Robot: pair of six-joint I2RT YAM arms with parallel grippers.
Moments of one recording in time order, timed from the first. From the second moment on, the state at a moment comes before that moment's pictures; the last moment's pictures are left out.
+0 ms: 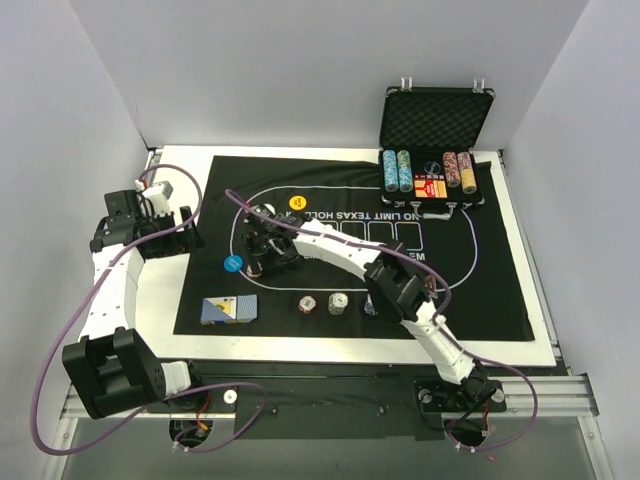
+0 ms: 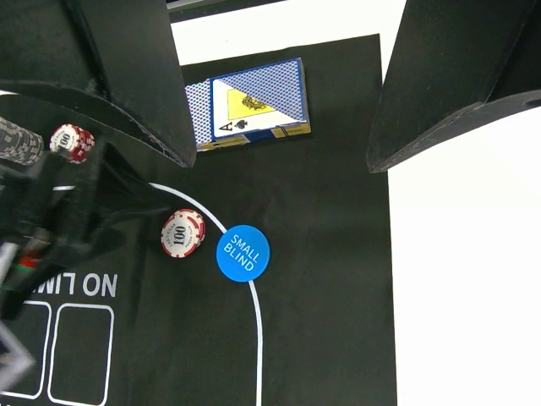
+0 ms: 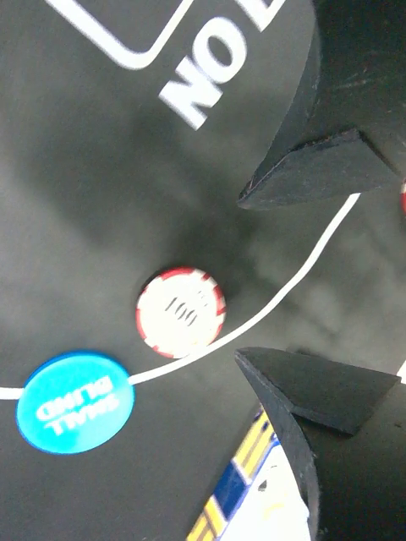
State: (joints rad) left arm 0.26 1.28 1.06 -0.70 0.38 0.02; right arm 0.94 2.42 2.08 -0.68 0.01 0.48
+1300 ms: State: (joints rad) left arm 0.26 1.25 1.06 -0.70 0.38 0.02; right arm 0.95 2.02 1.47 -0.71 0.02 0.32
